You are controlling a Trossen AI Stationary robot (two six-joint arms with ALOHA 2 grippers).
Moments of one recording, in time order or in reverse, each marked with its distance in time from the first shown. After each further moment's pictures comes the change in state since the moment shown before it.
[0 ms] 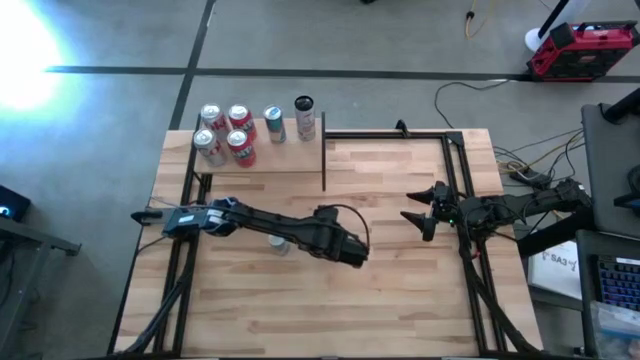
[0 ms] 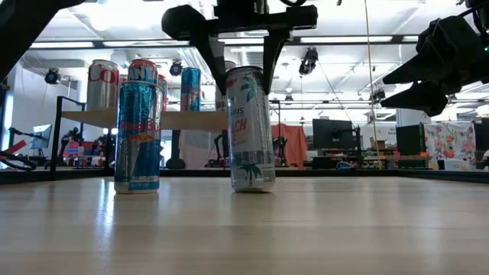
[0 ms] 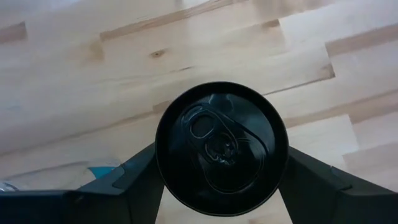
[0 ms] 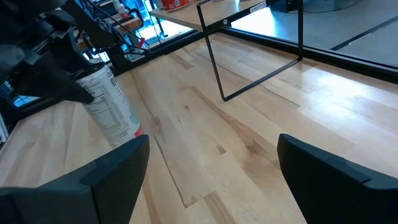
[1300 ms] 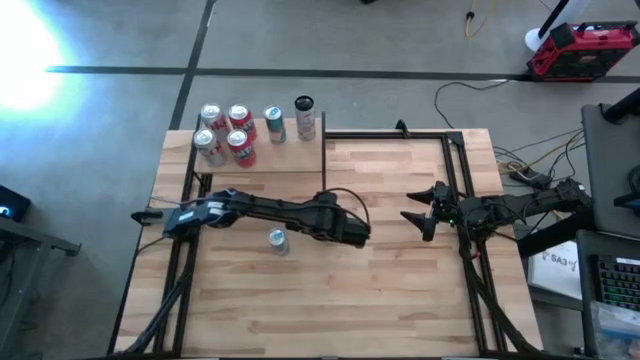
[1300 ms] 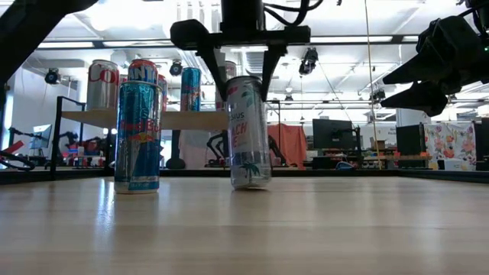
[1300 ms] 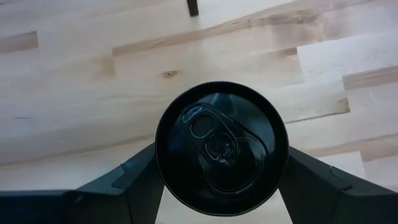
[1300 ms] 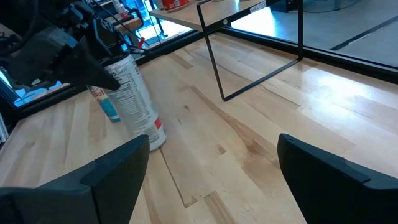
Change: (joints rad) left arm 0.088 -0.013 -0.028 0.007 0.028 0.013; right arm 0.000 0.000 0.000 0.000 0.000 0.000
